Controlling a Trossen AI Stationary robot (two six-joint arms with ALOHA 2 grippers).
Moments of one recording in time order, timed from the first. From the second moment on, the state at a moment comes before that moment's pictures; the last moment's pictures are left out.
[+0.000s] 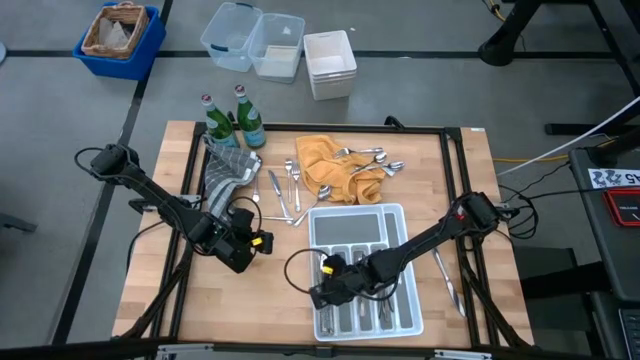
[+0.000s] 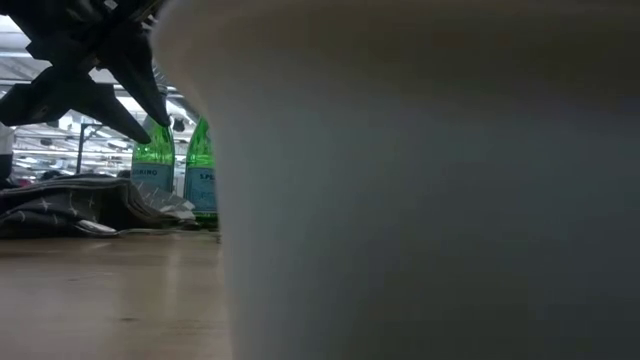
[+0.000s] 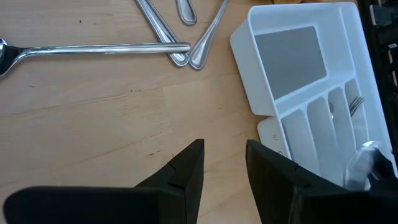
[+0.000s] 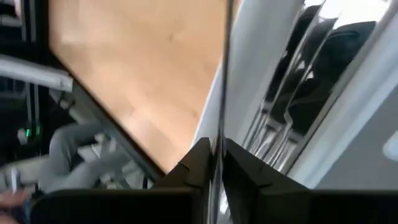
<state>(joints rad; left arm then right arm) -0.57 1.29 0.76 -0.54 -0.63 -1.82 0.49 2.03 1.42 -0.24 0.10 1.61</state>
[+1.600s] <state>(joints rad) -0.43 1.30 0.76 -0.74 -0.51 -2.45 0.27 1.67 1.41 -0.65 0.04 0.81</state>
